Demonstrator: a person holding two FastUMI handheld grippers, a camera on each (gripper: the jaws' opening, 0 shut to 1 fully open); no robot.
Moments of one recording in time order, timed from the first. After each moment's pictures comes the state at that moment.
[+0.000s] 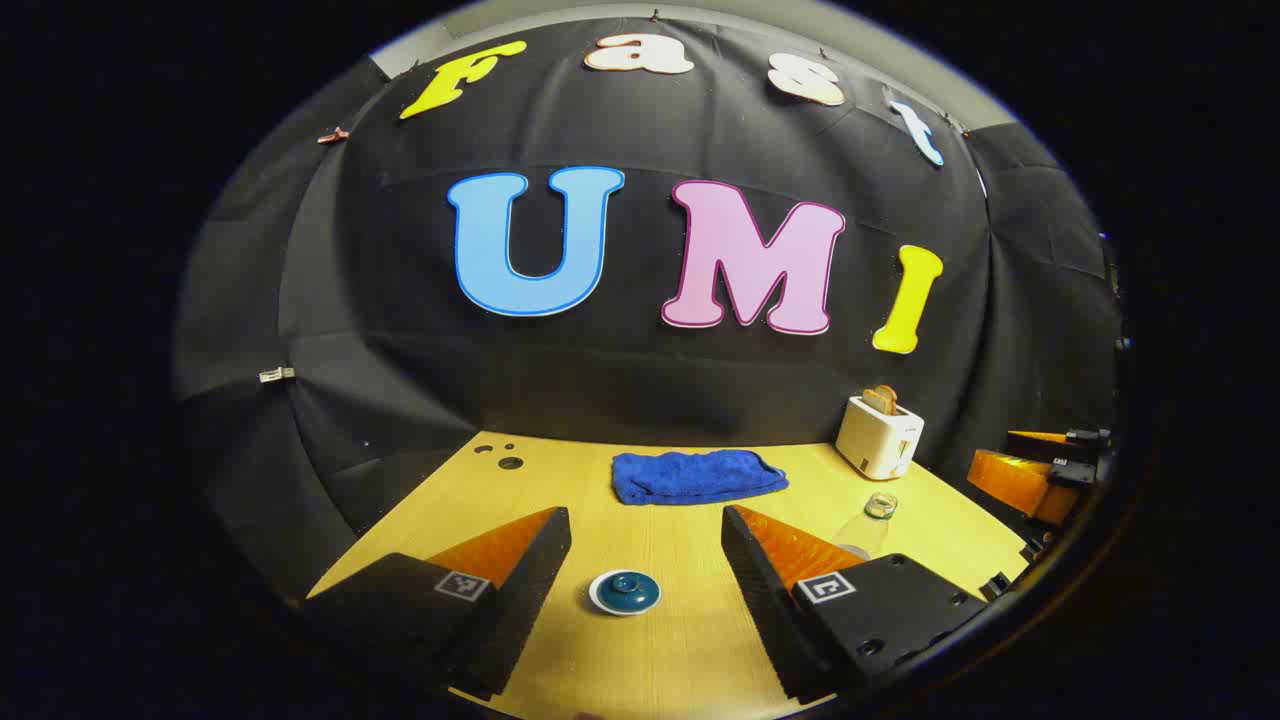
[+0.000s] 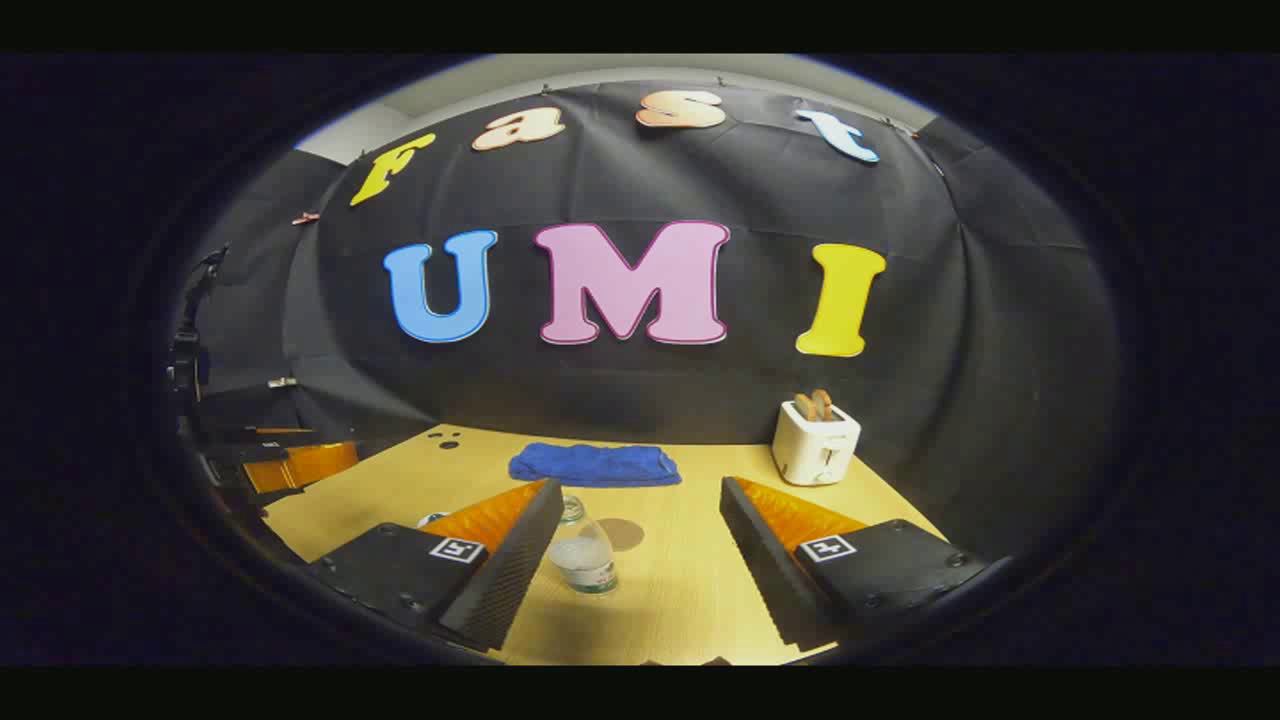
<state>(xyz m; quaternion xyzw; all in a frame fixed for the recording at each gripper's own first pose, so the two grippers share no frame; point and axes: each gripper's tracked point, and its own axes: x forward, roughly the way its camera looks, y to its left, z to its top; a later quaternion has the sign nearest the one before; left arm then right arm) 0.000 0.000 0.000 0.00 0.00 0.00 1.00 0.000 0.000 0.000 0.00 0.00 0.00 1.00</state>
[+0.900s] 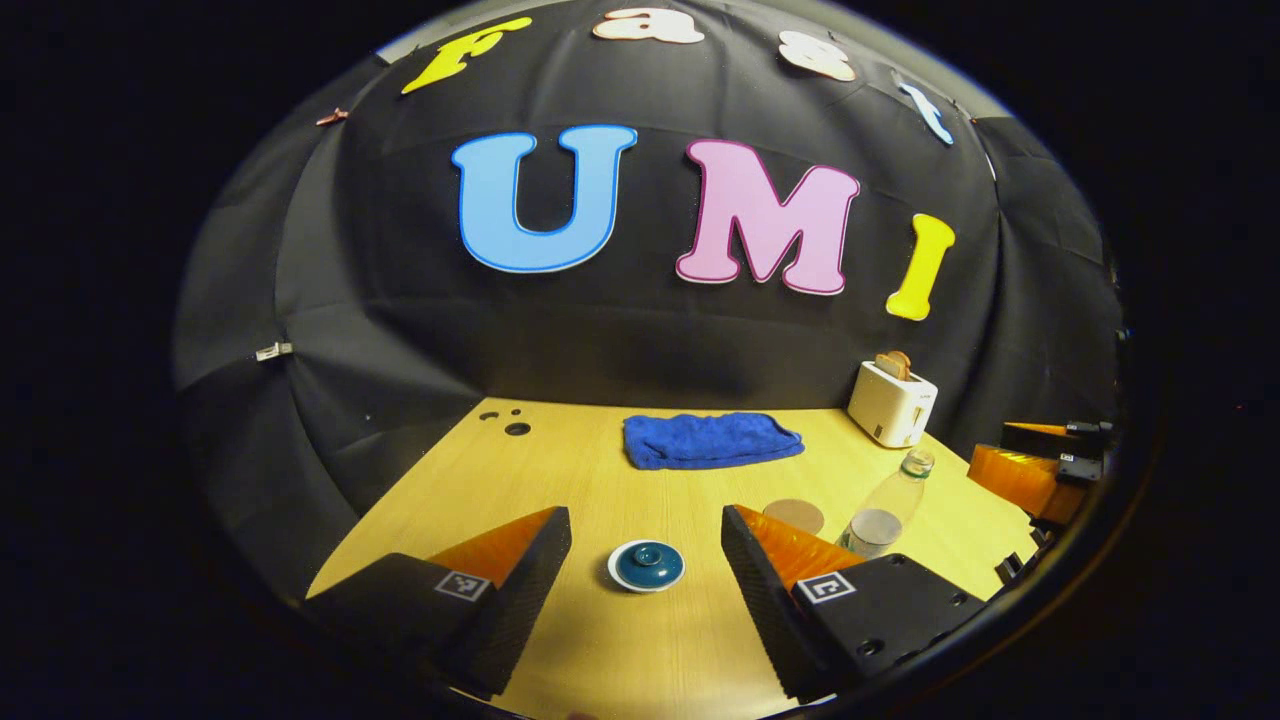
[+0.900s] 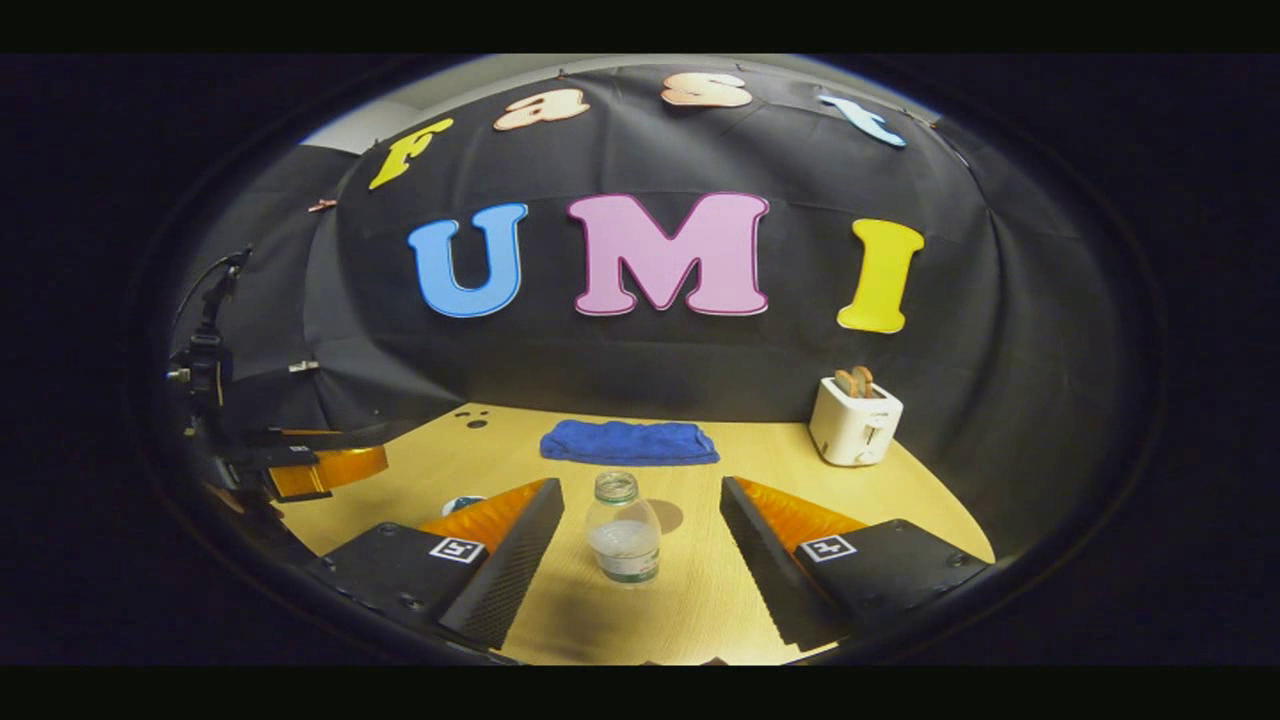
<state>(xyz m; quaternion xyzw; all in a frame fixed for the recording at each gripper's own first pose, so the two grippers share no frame) 0.020 0.025 -0.047 0.00 0.05 0.01 1.00 0.010 0.037 -0.037 0.00 0.04 0.04 1.00</state>
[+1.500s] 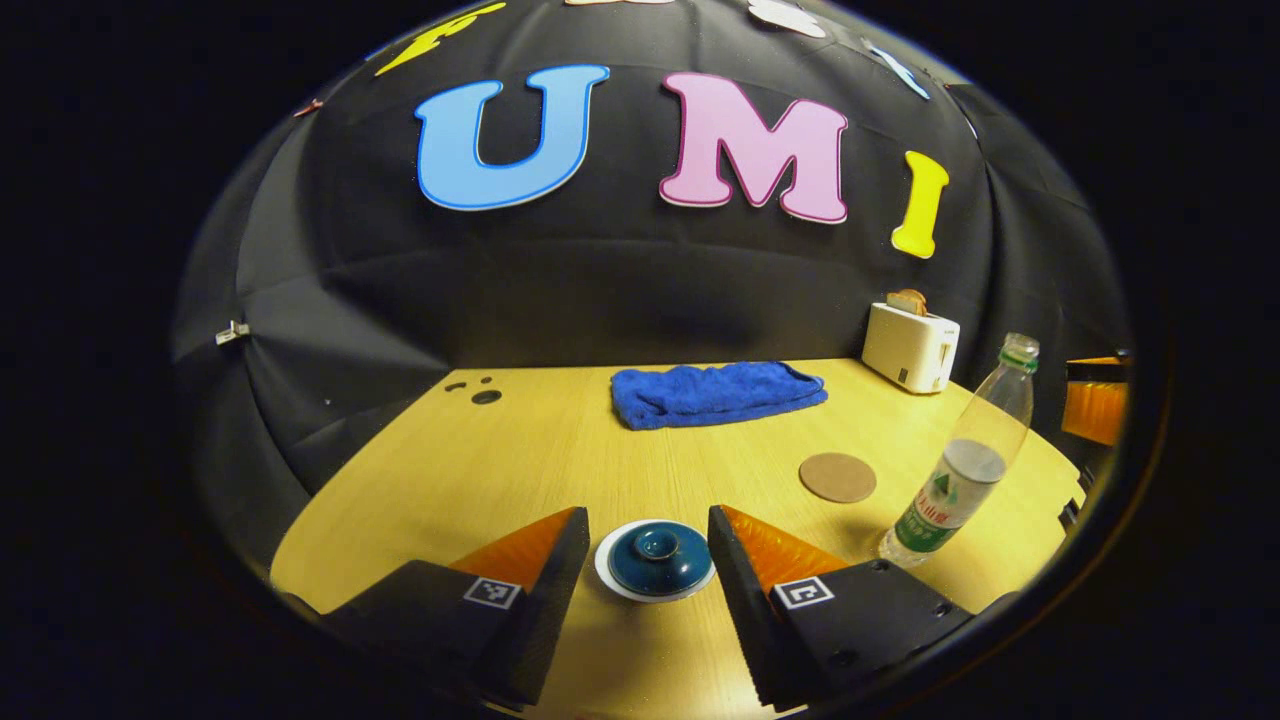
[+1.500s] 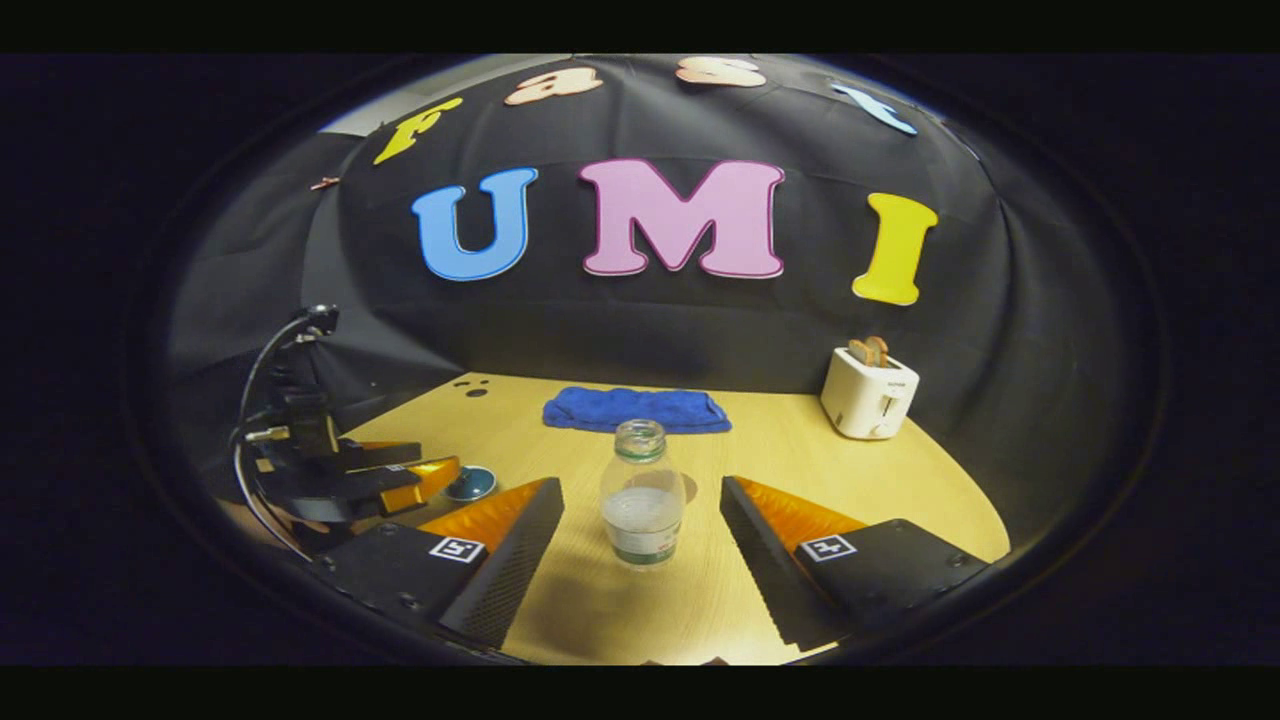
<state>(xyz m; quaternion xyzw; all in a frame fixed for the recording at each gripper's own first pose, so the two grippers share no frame) 0.118 0.030 -0.152 0.04 0.08 -0.02 1.00 0.020 0.056 -0.088 -0.01 0.08 0.04 1.00</state>
